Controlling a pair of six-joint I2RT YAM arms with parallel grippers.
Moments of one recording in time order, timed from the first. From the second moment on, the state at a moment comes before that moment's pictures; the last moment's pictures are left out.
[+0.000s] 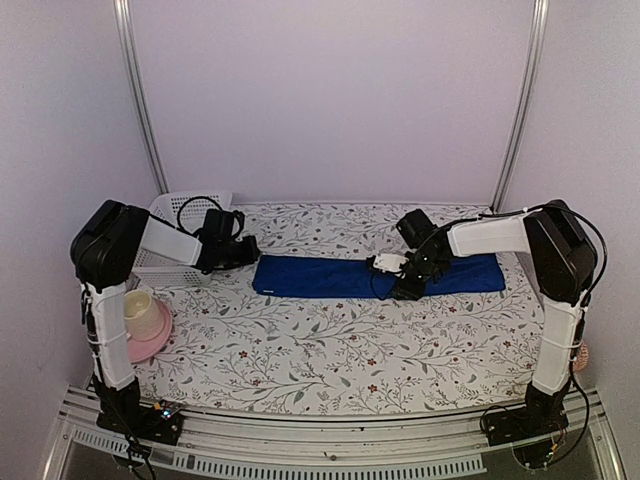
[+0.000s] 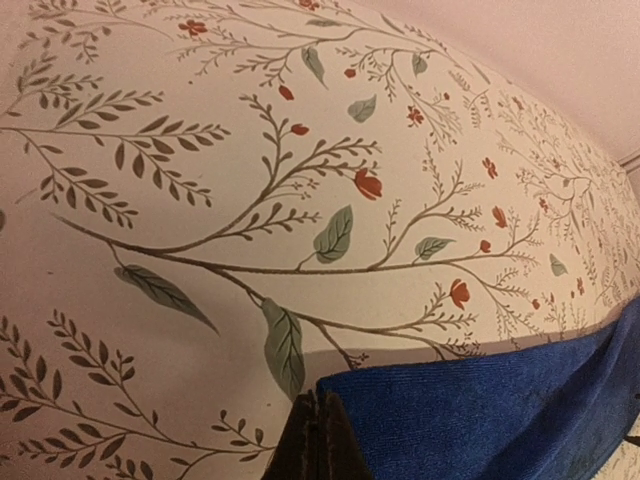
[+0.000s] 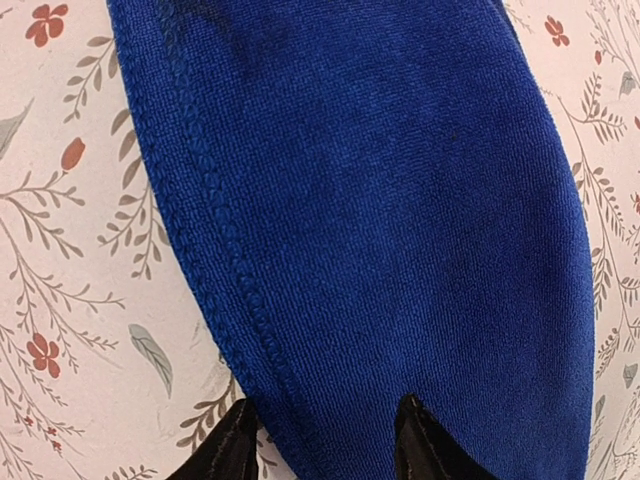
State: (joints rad) left arm -0.34 2.07 1.13 0.28 0.09 -0.48; right arm 0.56 1.98 1.28 -0.46 -0.02 -0.72
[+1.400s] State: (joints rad) left arm -0.48 1.53 0.83 0.22 0.04 -0.33; right arm 0.76 2.31 1.85 -0.59 -0.15 -0.63
